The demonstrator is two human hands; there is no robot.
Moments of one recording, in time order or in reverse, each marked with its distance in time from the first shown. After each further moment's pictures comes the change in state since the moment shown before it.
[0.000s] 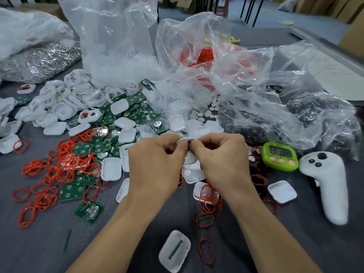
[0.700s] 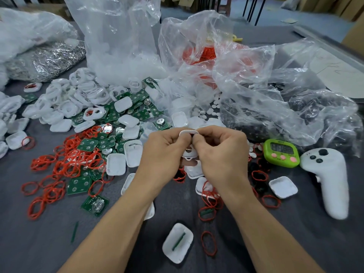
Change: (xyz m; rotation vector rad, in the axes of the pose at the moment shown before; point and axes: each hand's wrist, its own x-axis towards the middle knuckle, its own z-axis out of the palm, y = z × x) left_hand 0.008 -0.005 -0.002 -0.446 -0.369 -0.260; right_hand -0.007 -0.007 0.009 0.082 0.112 -0.092
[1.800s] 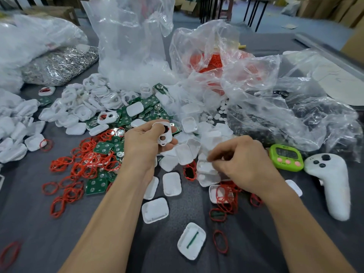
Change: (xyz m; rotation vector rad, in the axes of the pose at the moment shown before) left_hand 0.024 0.002 -0.049 -0.302 0.343 -0.170; right_hand 0.011 -0.018 -0.041 -0.519 -0.448 0.012
